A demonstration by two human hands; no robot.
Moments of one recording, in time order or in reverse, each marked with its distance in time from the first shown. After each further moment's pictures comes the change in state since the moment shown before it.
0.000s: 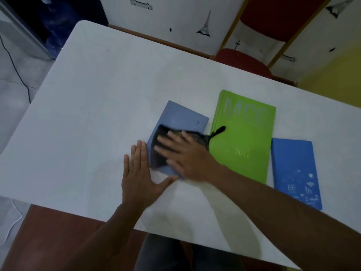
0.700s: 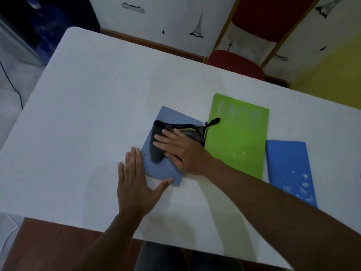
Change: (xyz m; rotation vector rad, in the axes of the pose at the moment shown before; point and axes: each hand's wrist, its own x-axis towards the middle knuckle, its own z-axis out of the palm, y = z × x) left_hand 0.000 0.003 0.002 0.003 0.018 -0.055; right_hand 0.016 0.022 -0.001 0.196 0.154 -0.009
